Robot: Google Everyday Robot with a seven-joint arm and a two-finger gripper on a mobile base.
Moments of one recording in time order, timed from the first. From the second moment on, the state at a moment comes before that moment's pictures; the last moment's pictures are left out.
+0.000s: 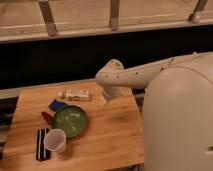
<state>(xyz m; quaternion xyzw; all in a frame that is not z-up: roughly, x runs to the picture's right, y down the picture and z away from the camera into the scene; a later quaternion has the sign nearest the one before) 0.039 0.074 0.805 -0.21 0.16 0.47 0.84</state>
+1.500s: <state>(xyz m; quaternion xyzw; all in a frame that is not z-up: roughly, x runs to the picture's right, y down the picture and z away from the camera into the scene) -0.052 0.069 0.721 -0.19 0.05 0.39 0.90</state>
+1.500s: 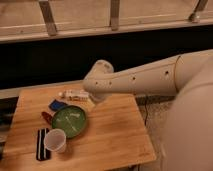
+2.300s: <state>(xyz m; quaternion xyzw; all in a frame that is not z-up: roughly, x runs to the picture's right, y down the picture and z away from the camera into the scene) -0.088 0.083 0.697 -0.20 0.02 0.35 0.91</state>
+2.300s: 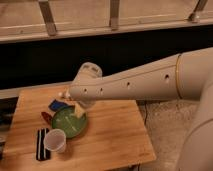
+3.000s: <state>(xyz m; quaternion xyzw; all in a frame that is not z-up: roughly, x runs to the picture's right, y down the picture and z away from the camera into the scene) -0.193 0.124 0.717 -0.29 -0.02 0.28 0.91</state>
